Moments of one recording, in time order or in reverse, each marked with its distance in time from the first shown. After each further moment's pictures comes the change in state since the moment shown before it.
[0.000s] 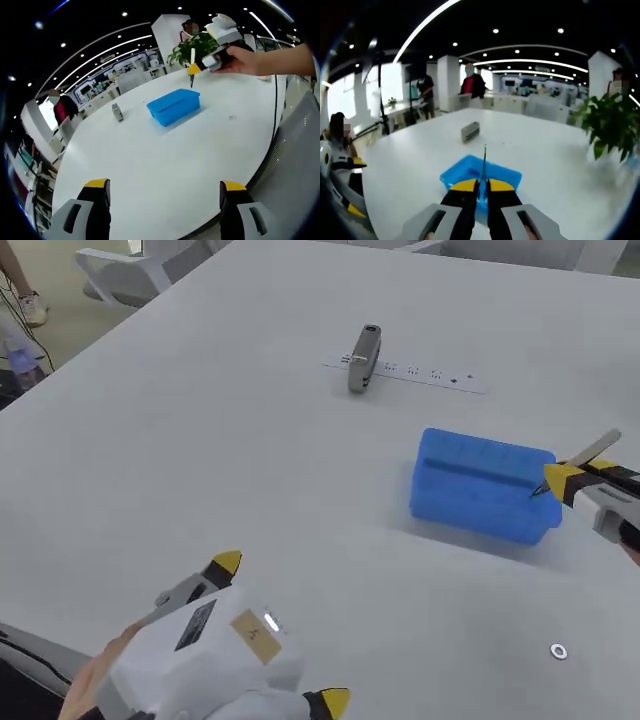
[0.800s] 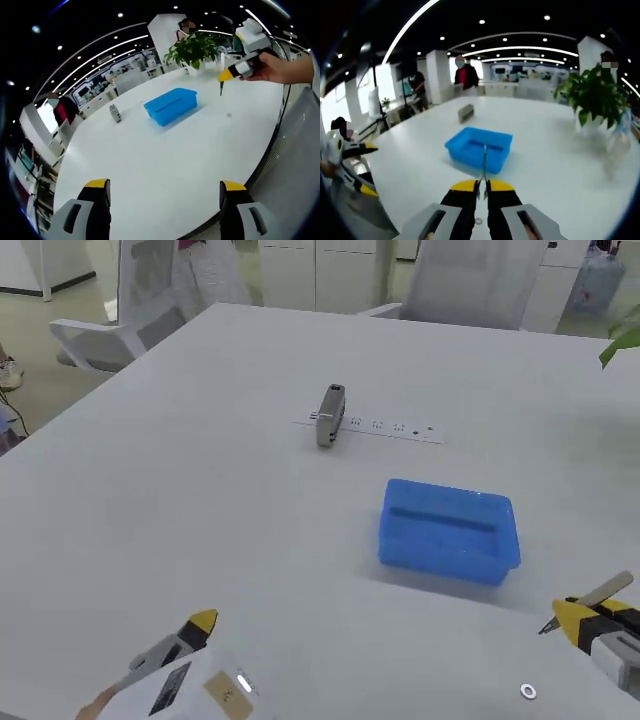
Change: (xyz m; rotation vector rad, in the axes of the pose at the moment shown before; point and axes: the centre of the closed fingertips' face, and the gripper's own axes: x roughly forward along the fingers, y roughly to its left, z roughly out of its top) left arm 0.001 -0.003 -0.001 0.026 0.005 -0.007; right arm -0.066 0.016 -0.064 0.103 0.106 -0.040
